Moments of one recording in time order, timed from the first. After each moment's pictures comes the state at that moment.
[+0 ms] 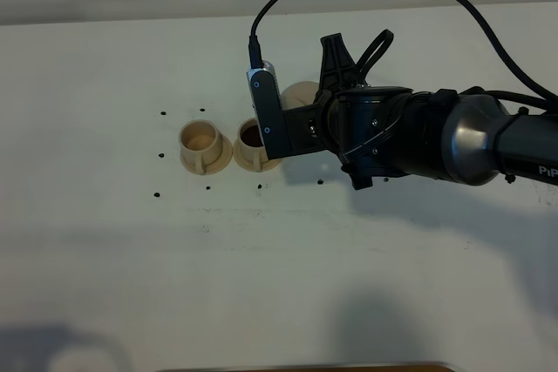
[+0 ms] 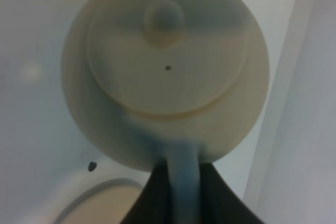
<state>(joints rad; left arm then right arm) 0.05 -0.01 -0.46 0.02 1.06 -0.07 0.73 1.91 -1.22 -1.08 0.58 -0.21</state>
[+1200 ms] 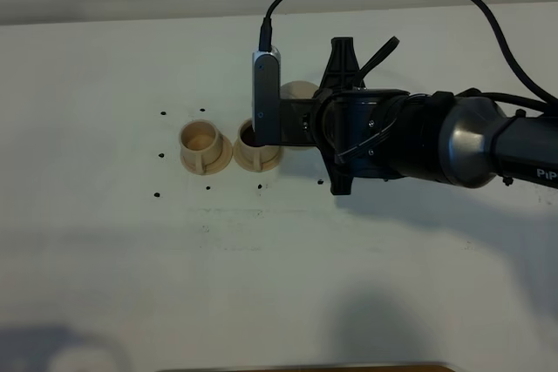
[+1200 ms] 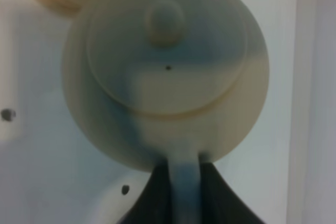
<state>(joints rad) 0.05 -0.01 -0.46 0.02 1.06 -0.07 0.74 1.91 -1.23 -1.03 0.57 0.00</state>
